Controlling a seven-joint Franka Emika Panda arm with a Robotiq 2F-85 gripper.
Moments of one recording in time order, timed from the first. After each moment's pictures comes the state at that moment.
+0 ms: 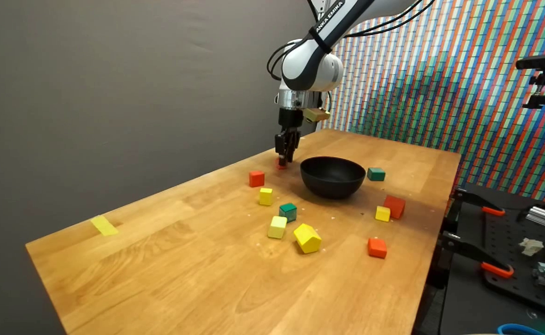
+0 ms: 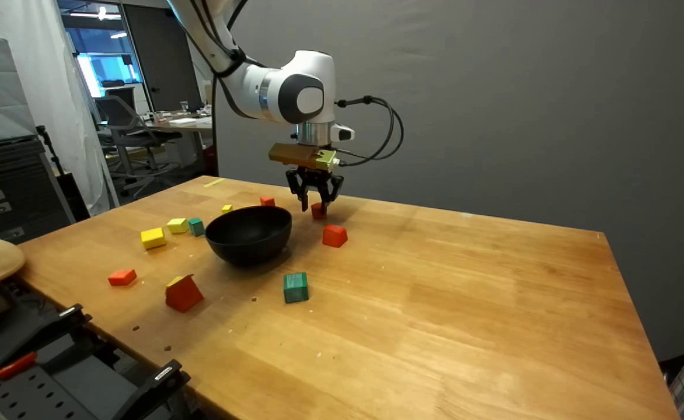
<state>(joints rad) -0.08 0.77 0.10 -1.67 0.06 2.44 -0.27</state>
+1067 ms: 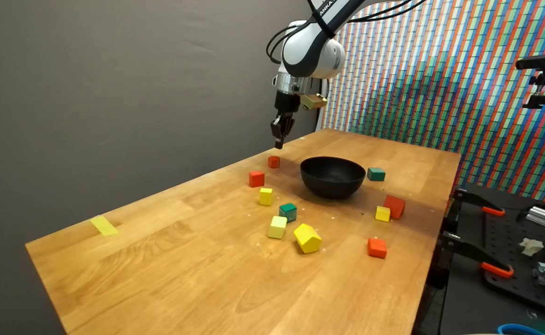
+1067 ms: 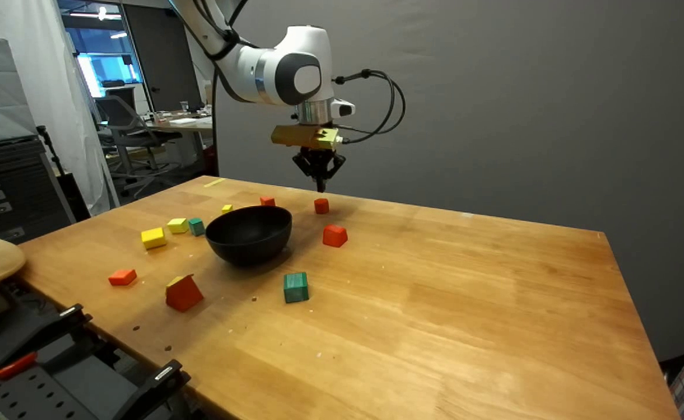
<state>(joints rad) -0.07 0.70 0.10 -1.69 0.04 2.52 -0.27</state>
